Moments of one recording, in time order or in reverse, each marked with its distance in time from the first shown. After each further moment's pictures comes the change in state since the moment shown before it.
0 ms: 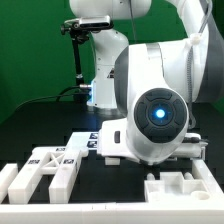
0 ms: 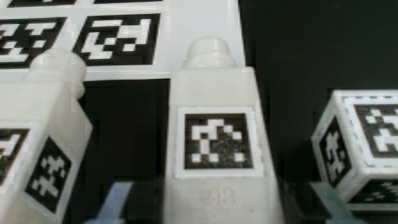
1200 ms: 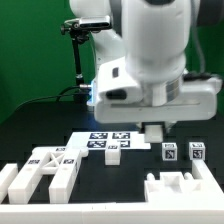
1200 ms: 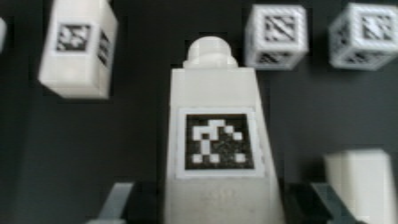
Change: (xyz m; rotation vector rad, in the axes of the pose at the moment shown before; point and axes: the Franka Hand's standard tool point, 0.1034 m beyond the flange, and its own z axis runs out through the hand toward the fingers) arm -0.025 -0.022 -0.131 0.054 0.496 -0.058
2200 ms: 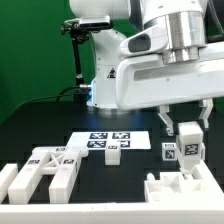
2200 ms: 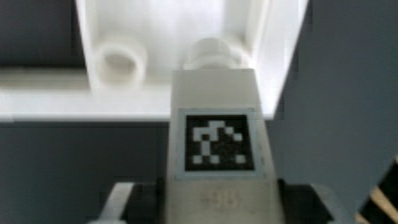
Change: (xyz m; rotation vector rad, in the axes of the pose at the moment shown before) arm 0.061 -0.027 -0.060 0.020 0.896 -0.125
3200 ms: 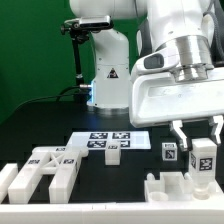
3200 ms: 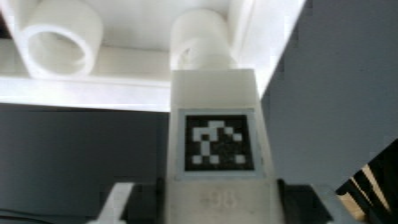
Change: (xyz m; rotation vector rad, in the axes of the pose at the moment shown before) arm -0.015 -0.014 0.027 -0.018 0.133 -0.088
